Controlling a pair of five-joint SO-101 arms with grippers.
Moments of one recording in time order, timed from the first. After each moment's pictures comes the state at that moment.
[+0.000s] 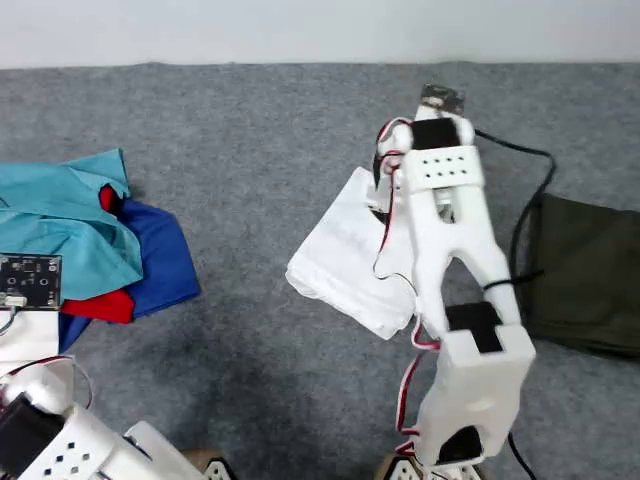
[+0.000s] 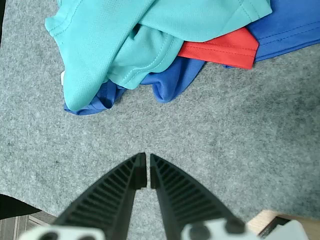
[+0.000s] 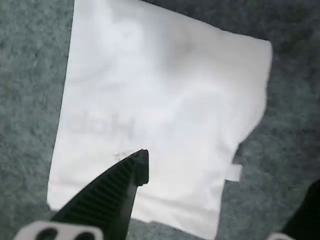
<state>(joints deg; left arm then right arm) -56.1 -67.4 43.6 94.5 -39.3 -11.5 23.4 -22.3 89.2 -28.0</state>
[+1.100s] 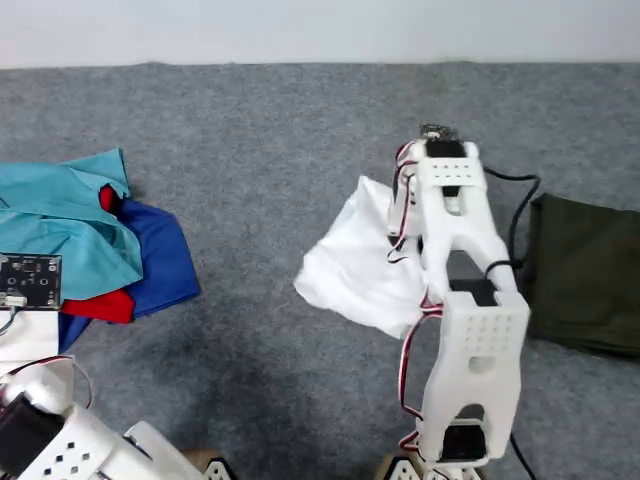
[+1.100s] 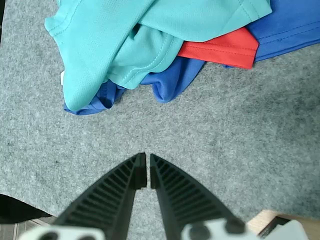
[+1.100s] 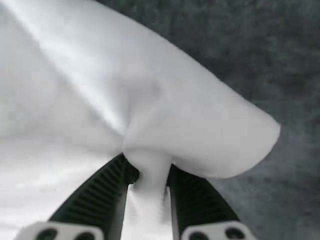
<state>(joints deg) -56.1 -67.3 43.6 94.5 -39.3 -4.2 35.1 -23.5 87.2 -8.1</state>
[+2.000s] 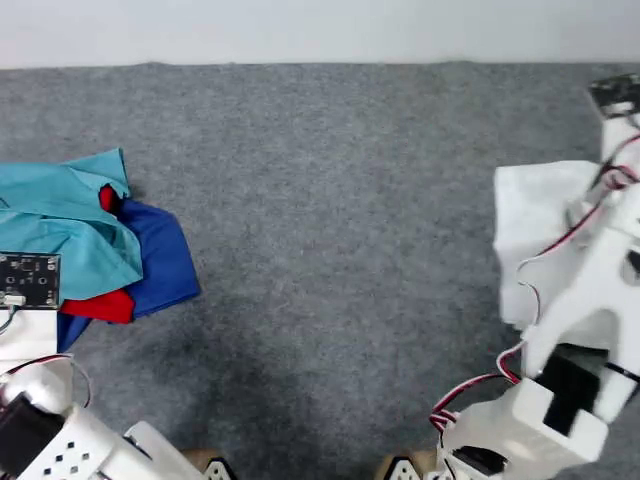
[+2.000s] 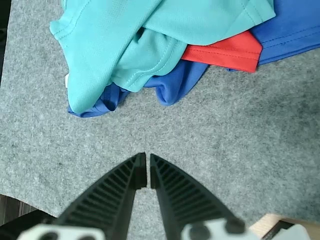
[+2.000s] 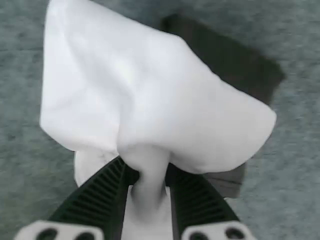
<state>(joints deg) -56.1 -67.3 43.6 93.5 -39.3 29.1 3.6 -22.6 93.0 38.5</state>
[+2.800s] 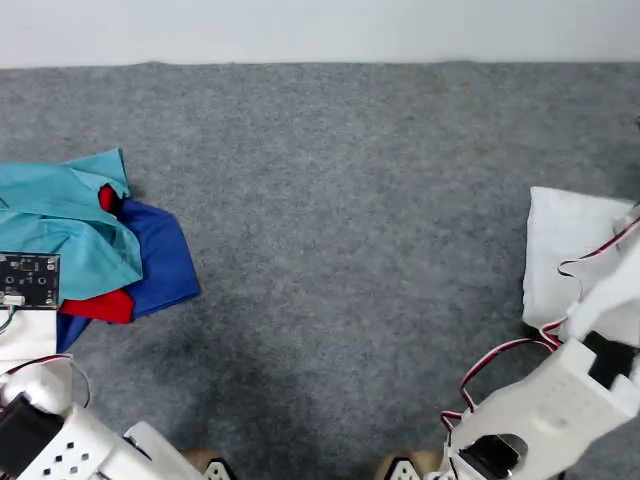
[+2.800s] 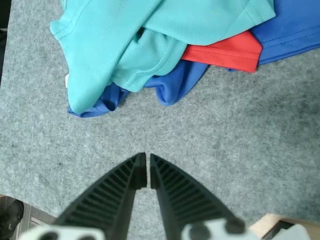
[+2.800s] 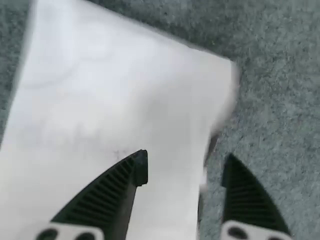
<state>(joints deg) -56.1 -67.3 43.6 93.5 -39.3 38.7 21.5 -22.6 73.1 44.0</state>
